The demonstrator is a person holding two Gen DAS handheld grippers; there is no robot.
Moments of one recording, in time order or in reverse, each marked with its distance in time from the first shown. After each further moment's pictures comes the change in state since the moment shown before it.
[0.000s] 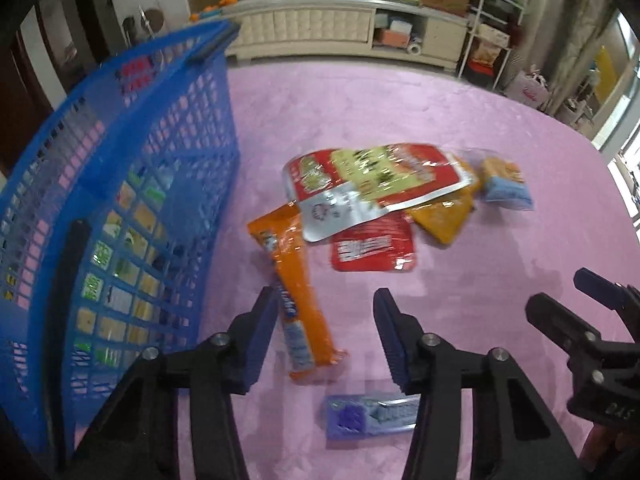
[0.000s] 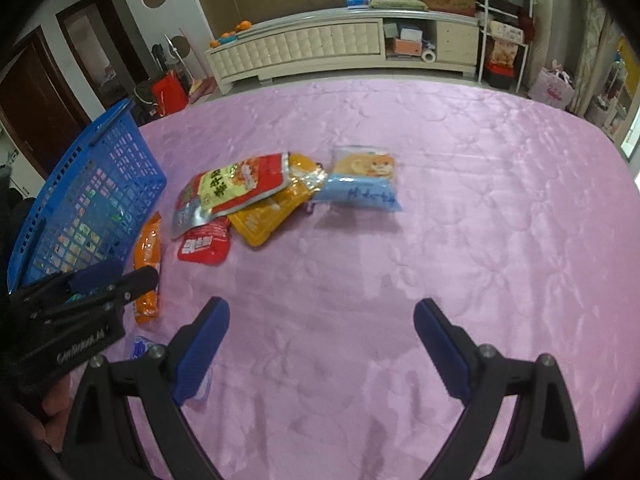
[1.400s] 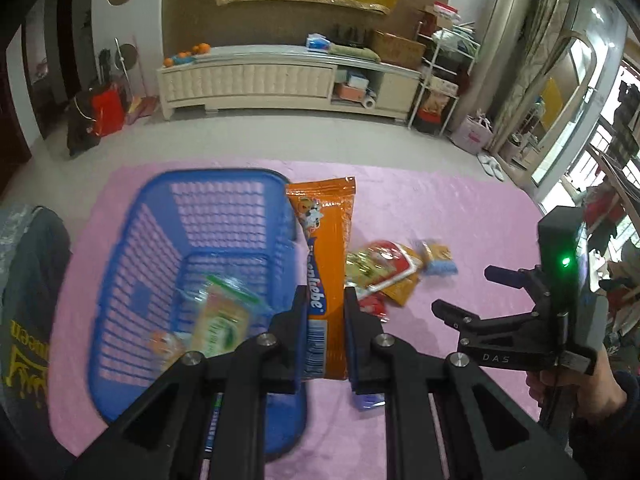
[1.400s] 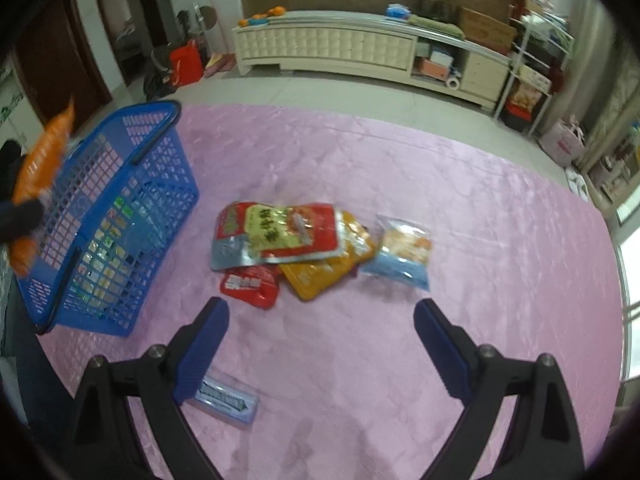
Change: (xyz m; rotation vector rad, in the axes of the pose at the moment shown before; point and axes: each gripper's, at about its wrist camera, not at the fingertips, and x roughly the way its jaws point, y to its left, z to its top) left arm -0.146 0.087 0.050 0.053 -0.177 -0.195; right arm -0.015 0.076 0.064 -0.208 0.049 -0.078
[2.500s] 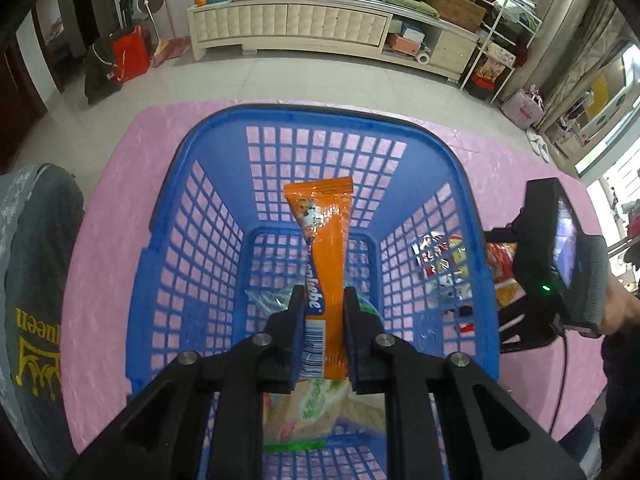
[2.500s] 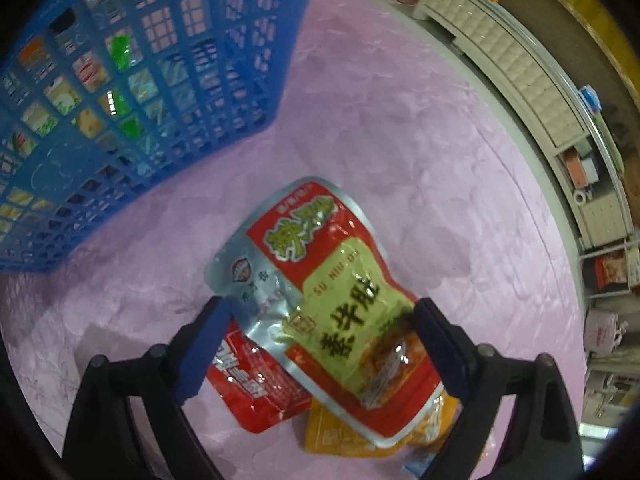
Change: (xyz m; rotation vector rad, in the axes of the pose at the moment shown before) left arm 0.090 0.092 0.017 -0.075 0.214 0.090; right arm 0.145 0.072 0.051 -0.705 0.217 0.126
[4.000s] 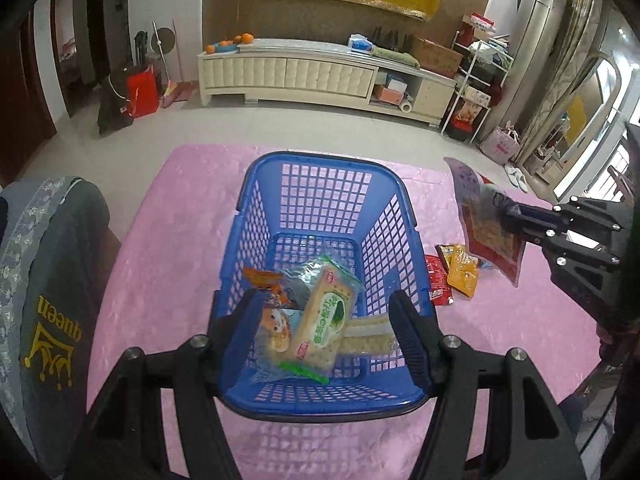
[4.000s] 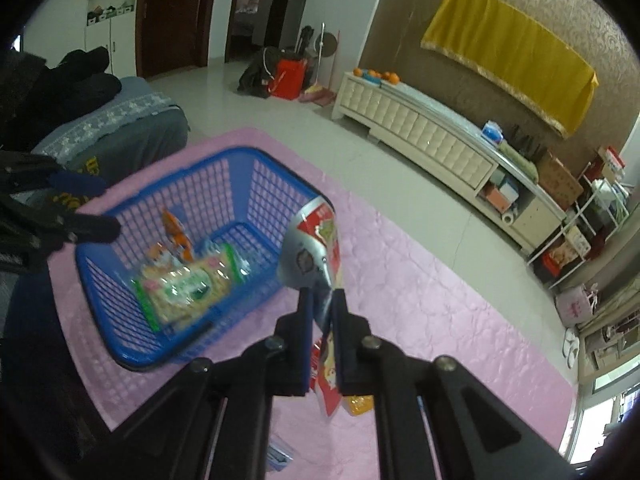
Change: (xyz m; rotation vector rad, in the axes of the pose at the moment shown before) left arm -0.114 0.021 -0.071 -0.010 -0.201 -0.045; right arm -0.209 0.085 -0.014 0.235 -0.391 -0.212
